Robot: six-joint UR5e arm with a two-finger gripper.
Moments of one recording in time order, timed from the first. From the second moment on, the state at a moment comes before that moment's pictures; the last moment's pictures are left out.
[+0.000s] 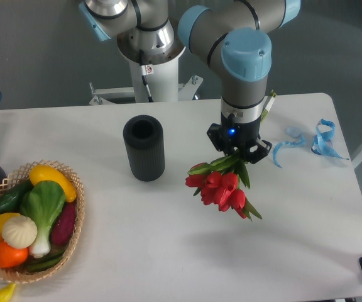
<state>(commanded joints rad) 2.58 -1.79 -1.63 -1.12 1.55 1.06</state>
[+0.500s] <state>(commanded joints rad) 2.56 -1.75 -1.63 -1.11 1.46 0.94</state>
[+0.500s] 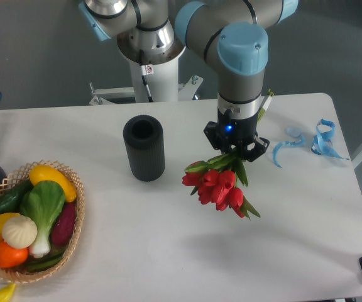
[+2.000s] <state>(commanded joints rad) 2.79 -1.41 -2.07 -0.75 0.16 0.87</state>
